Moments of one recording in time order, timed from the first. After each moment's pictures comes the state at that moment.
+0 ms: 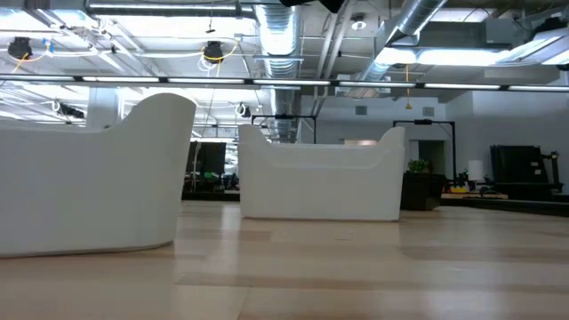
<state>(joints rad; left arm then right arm) -1.07 1.48 1.18 -1.21 -0.18 -1.89 0.36 1.79 1.58 -0.61 0.11 0.15</state>
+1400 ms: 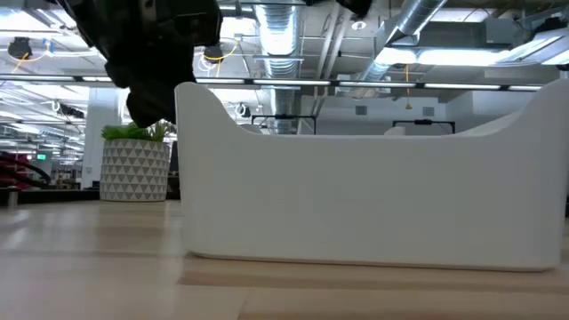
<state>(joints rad) -0.45 1.59 0.88 -0.15 -0.37 -0.75 0.42 1.81 1.59 -0.65 0.11 0.39</state>
